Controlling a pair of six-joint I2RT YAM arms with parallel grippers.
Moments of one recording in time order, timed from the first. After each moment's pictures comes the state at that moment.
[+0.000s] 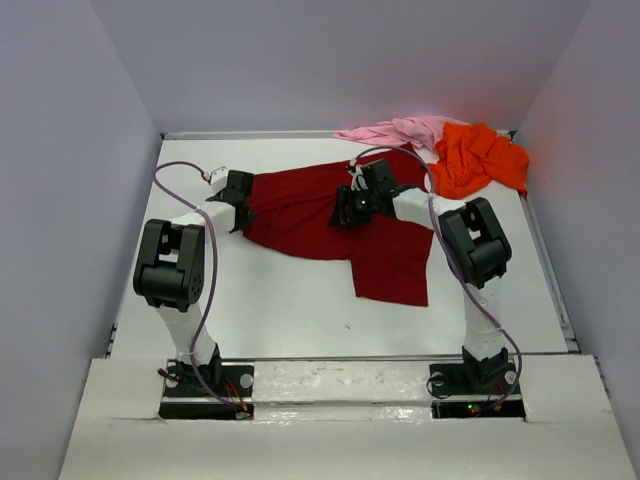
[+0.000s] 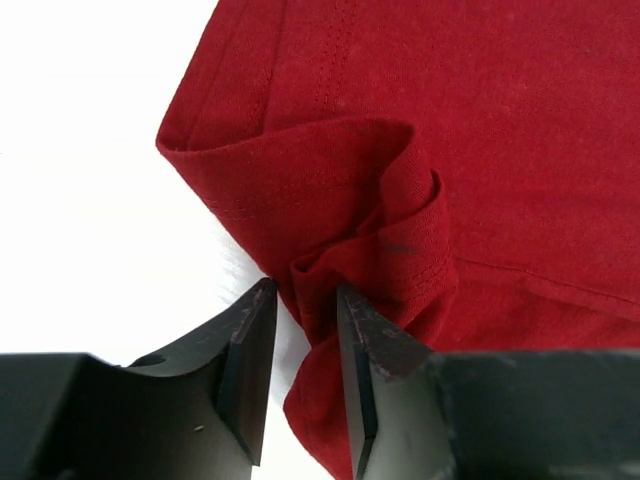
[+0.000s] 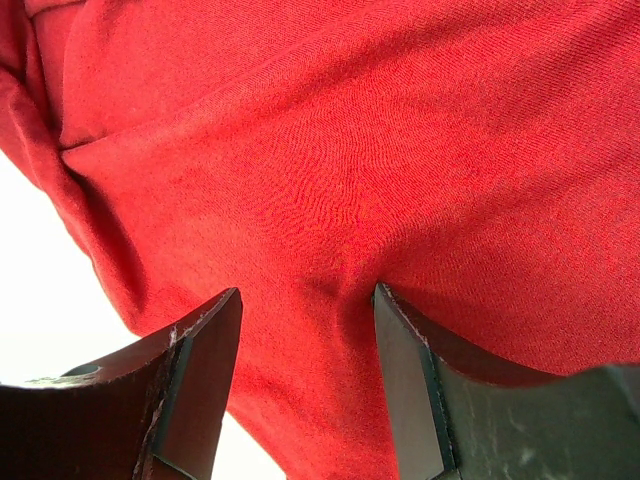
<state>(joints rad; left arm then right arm) -0.20 1.82 1.09 -0.22 -0.40 -0.65 0.46 2.12 1.46 -0.17 -0.39 0.38</state>
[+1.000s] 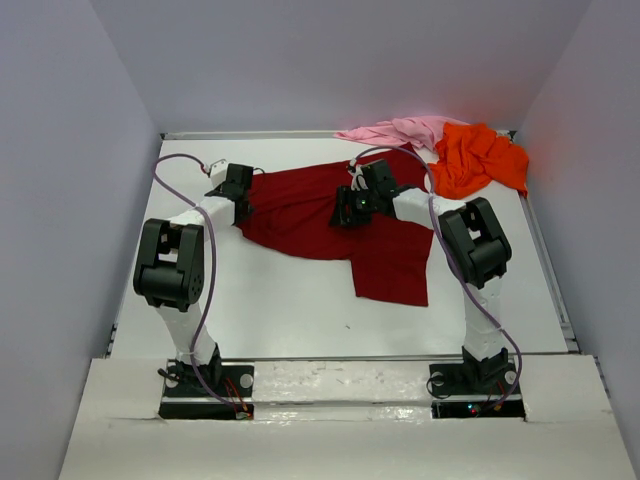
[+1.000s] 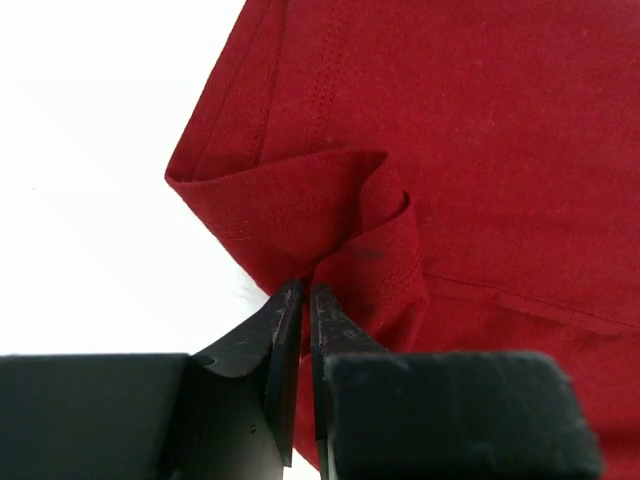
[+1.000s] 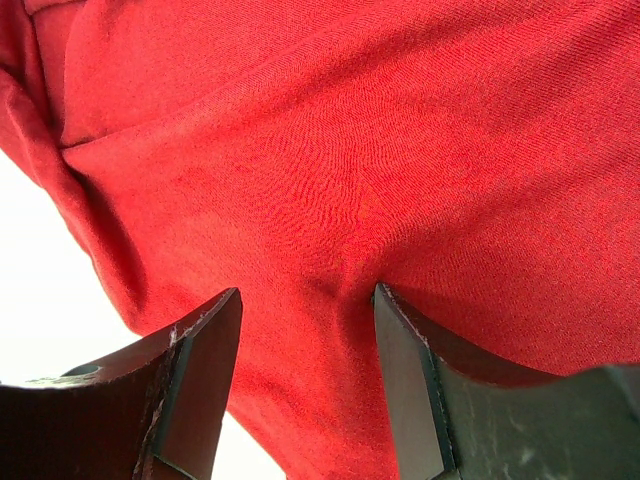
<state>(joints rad) -0.20 1.82 1.15 -0.25 -0.43 -0.62 0.46 2.12 1.46 -0.17 -0.40 0.38</state>
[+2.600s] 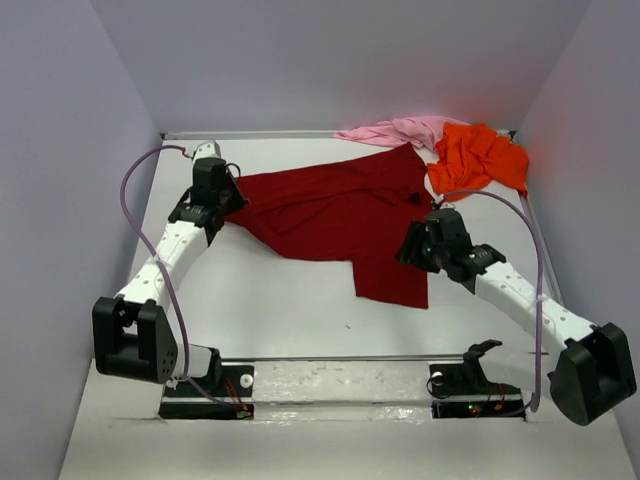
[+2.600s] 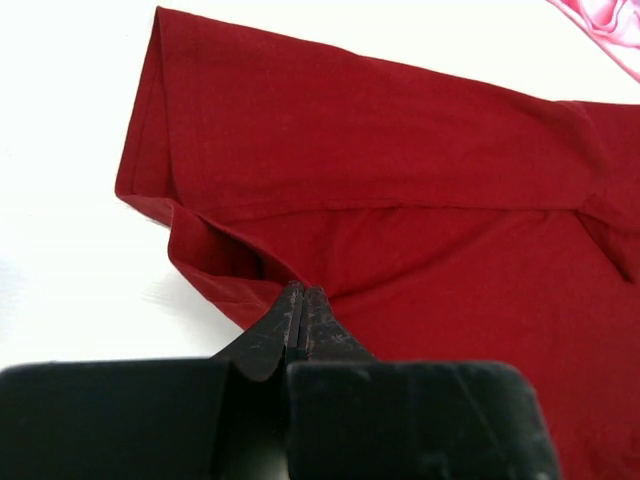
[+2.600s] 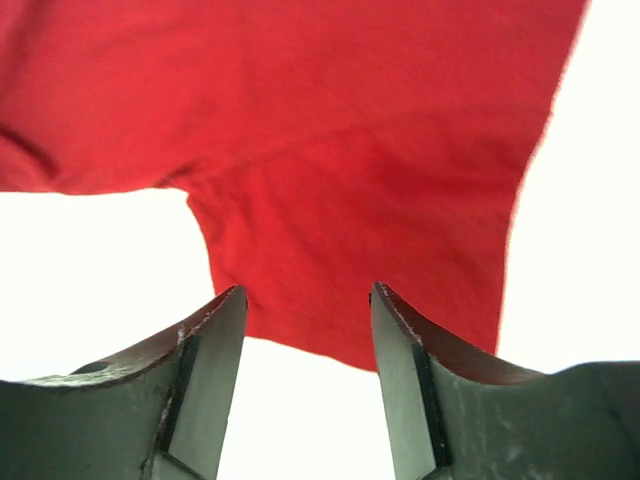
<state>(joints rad) -0.18 1.35 1.04 -0.28 -0.15 -0.50 0.45 1.15 0.75 -0.40 0.08 0.65</state>
